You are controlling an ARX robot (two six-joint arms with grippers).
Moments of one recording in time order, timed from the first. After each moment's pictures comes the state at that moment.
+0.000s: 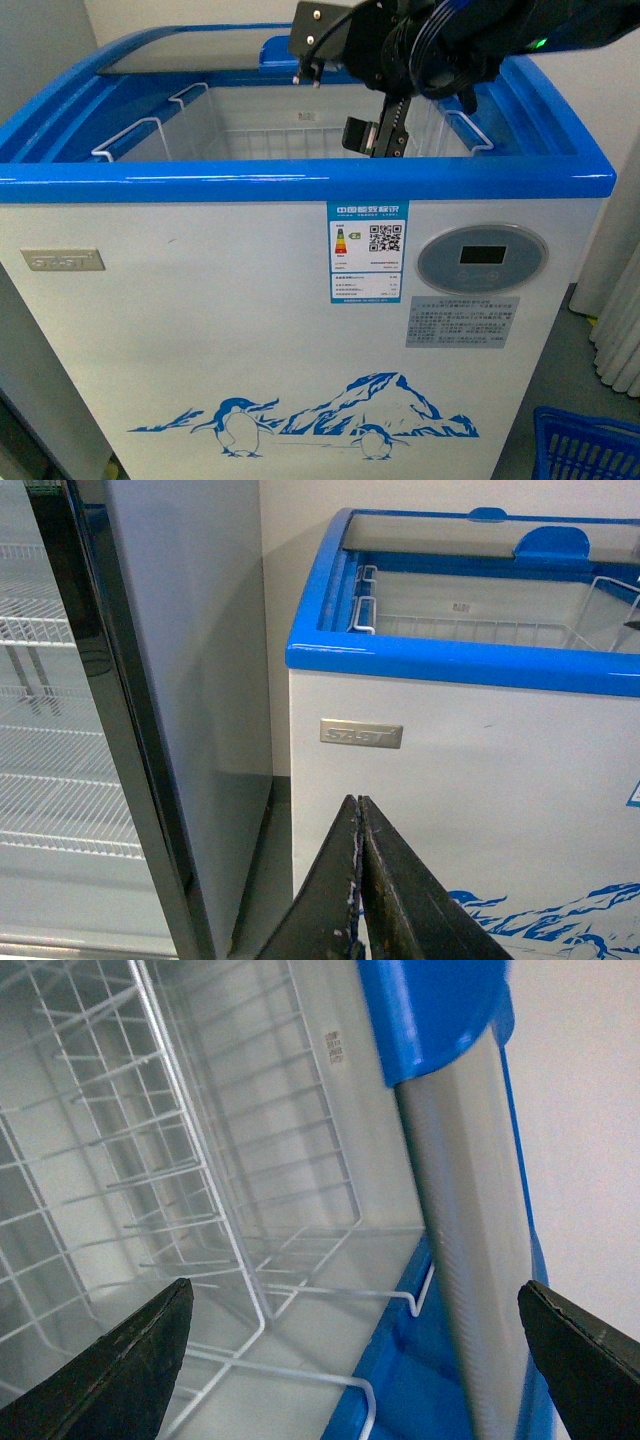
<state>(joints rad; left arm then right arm) 0.00 0.01 0.01 0.00 0.00 -0.01 0.34 2.11 1.64 0.21 0.14 -1.11</state>
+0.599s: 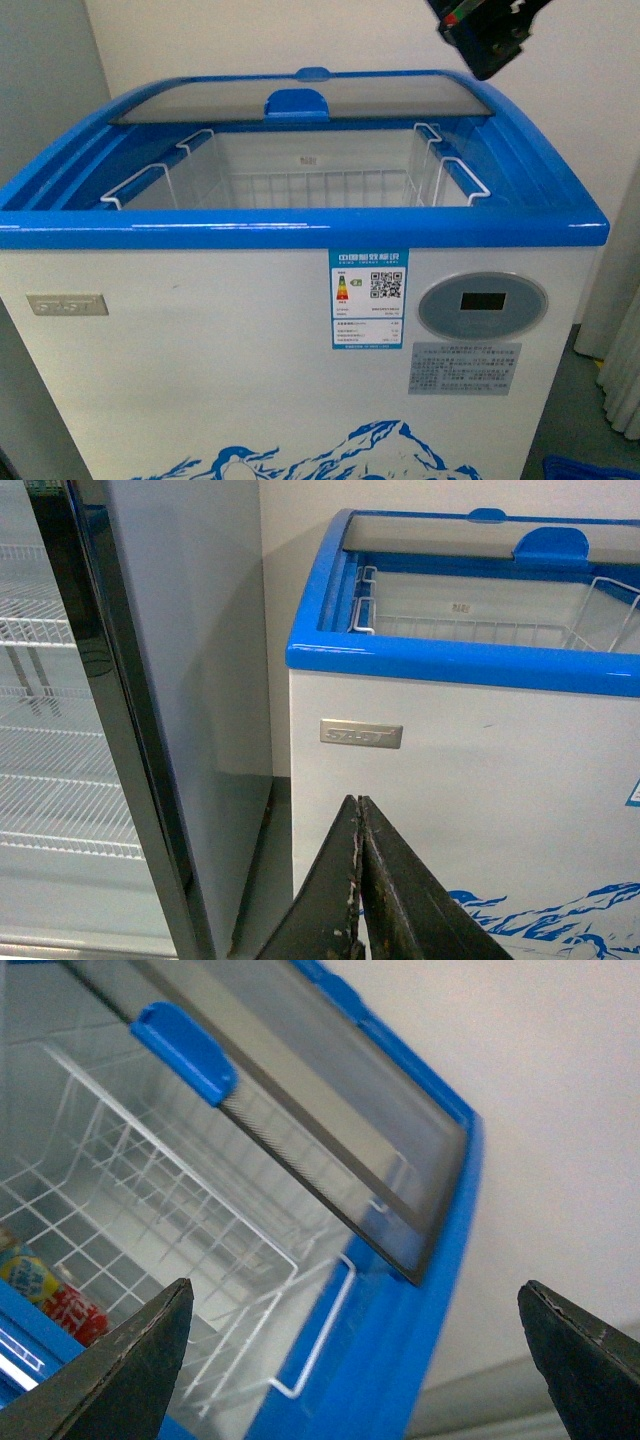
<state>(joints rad) 0.00 0.01 0.01 0.00 0.00 -0.01 0.31 1.52 1.20 0.15 0.20 -0.59</state>
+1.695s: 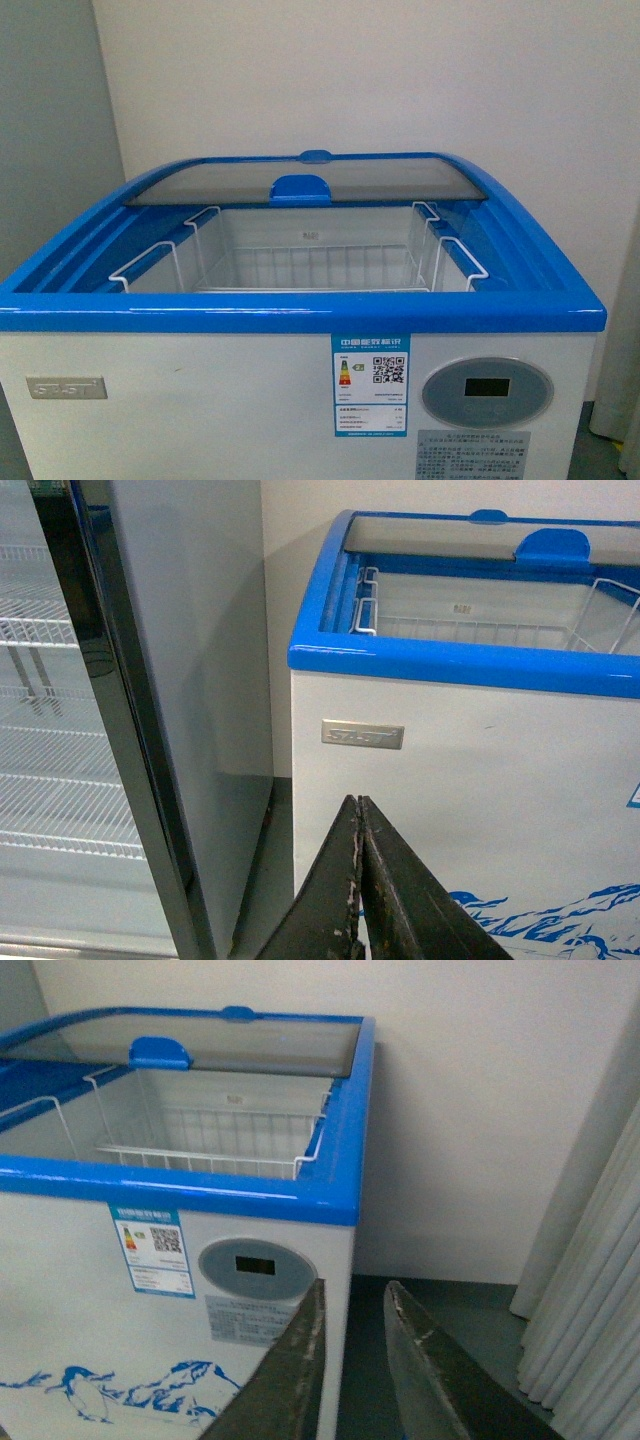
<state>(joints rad) 0.00 0.01 0.01 0.00 0.00 -0.01 0.36 0.20 0.19 -0.01 0.34 -0.01</state>
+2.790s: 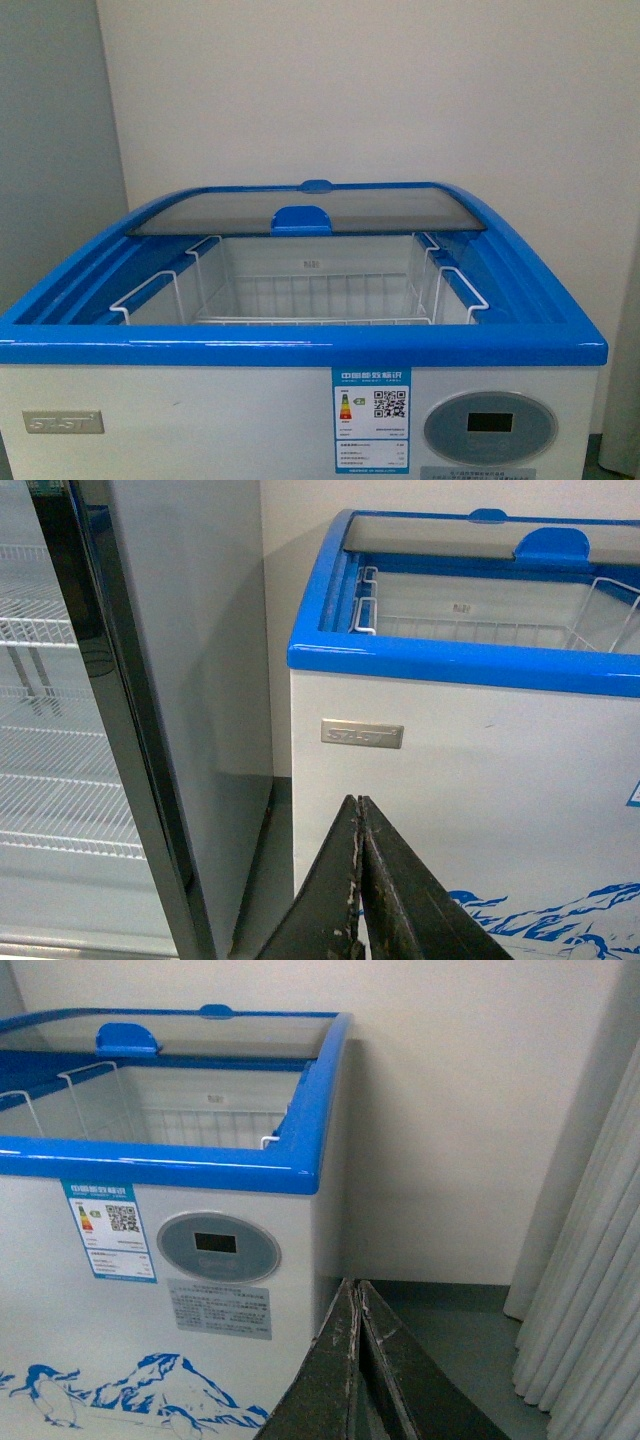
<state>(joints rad) 0.00 0.01 0.01 0.00 0.00 -0.01 0.00 0.01 0.04 0.00 0.00 -0.01</state>
